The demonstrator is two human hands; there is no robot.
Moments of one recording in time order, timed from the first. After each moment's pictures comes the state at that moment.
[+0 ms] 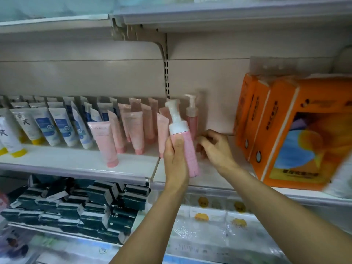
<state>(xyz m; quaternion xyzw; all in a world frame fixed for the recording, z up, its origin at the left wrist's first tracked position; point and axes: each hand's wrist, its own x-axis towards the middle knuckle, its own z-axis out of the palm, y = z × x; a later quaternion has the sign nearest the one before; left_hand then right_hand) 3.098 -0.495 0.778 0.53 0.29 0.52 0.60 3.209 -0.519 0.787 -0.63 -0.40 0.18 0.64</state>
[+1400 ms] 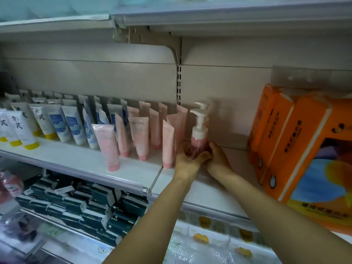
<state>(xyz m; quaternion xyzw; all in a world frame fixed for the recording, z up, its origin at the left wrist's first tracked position) 3.148 -0.449 0.768 0.56 0.34 0.45 0.60 3.258 -0.461 0.751 -0.71 -0.46 0.19 0.50</state>
